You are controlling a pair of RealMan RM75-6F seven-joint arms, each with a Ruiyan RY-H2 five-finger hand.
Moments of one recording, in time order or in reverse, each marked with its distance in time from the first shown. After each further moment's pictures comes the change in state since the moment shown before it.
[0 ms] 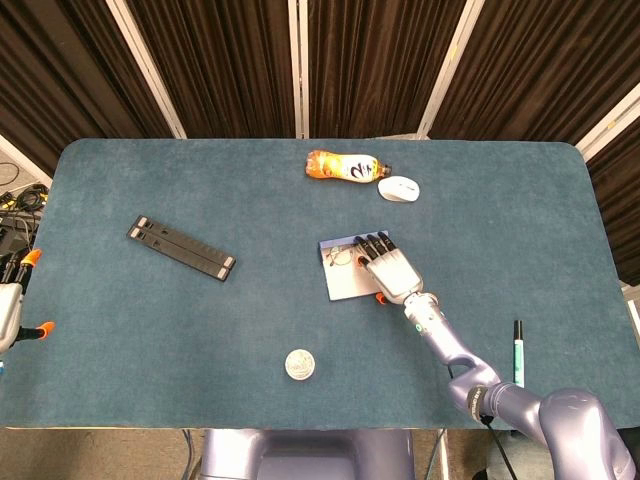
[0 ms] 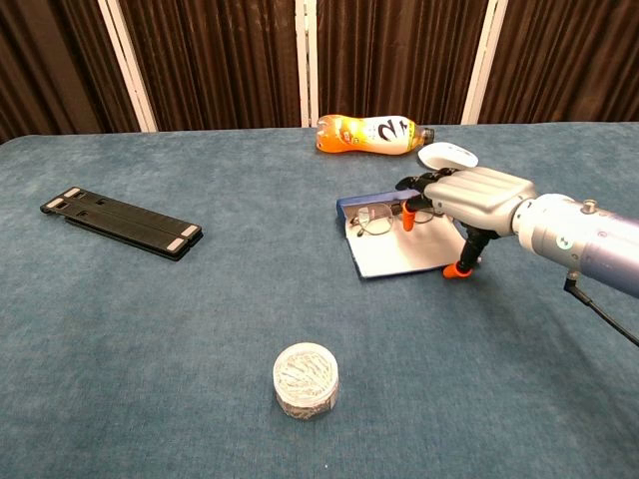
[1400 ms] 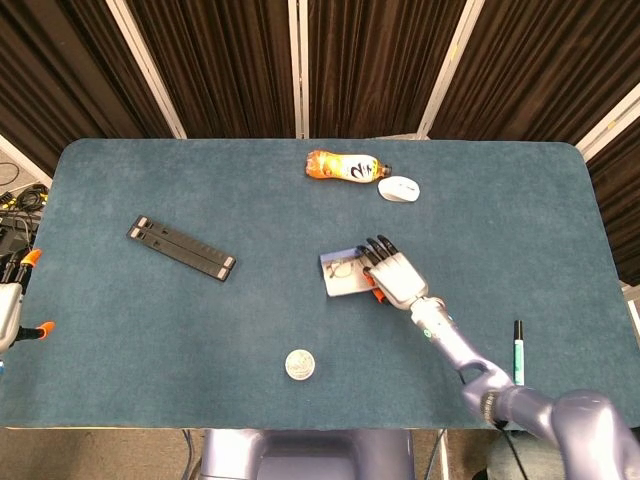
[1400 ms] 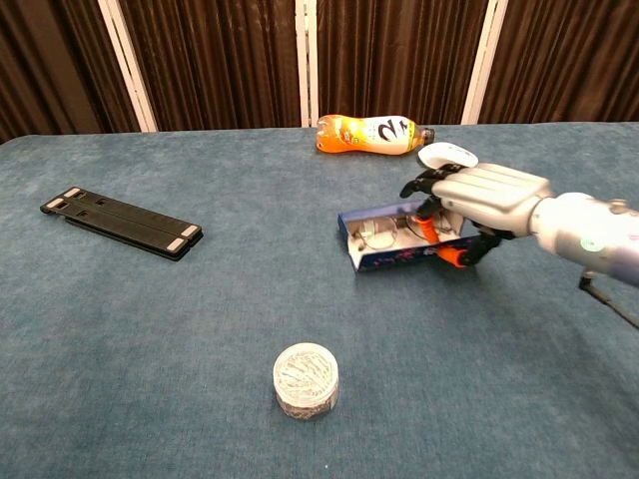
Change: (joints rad) left arm -0.002 0.002 0.002 -0.001 -0.001 -0.006 -0.004; right arm -0.033 0.089 -0.077 -0.077 -0.096 0.089 0.072
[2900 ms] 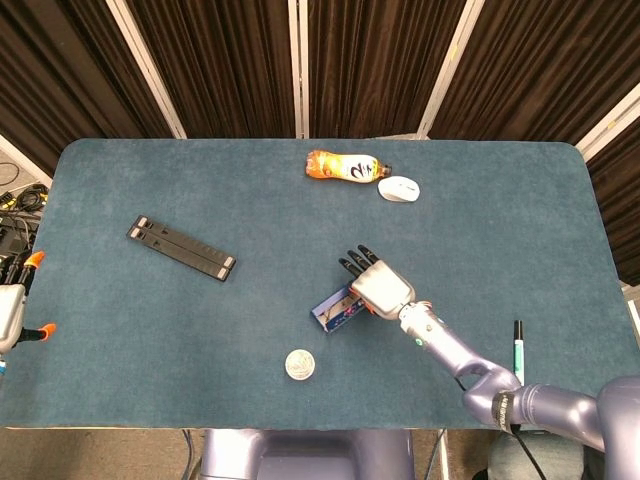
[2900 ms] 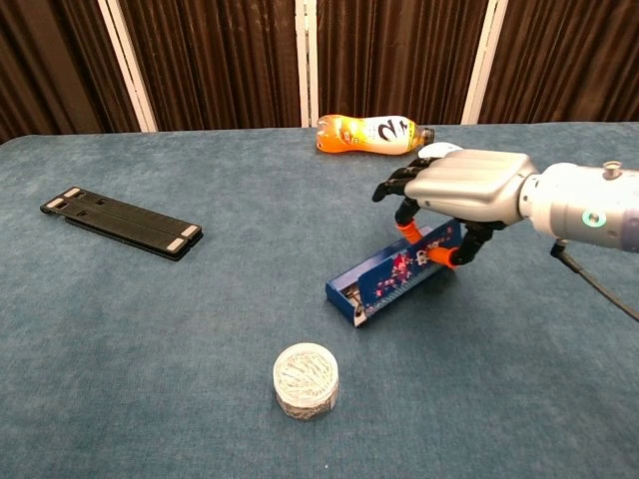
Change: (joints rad) left arm -0.005 -0.004 0.004 0.001 -0.011 -0.011 0.012; right arm 0.076 0.183 0.062 -0.394 0.139 -0.181 -0.375
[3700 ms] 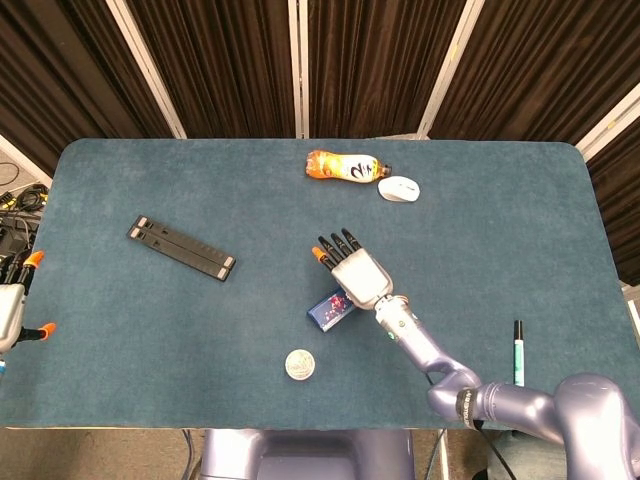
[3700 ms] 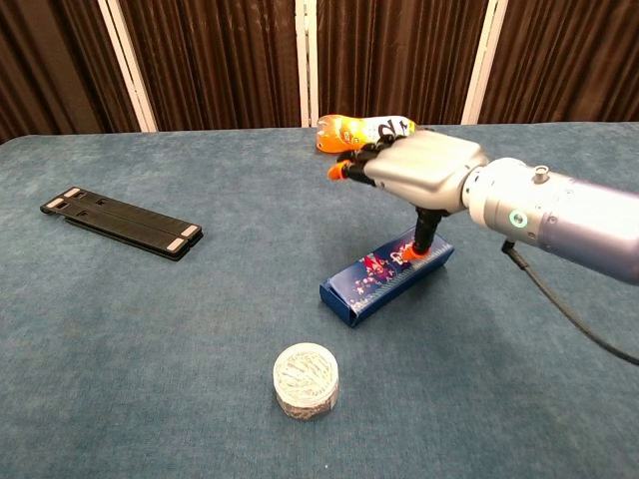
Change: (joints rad) left arm 0.000 0.001 0.000 0.003 -0.001 -0.001 -0.005; right arm 0.031 -0.169 0.066 0.094 0.112 0.126 -0.181
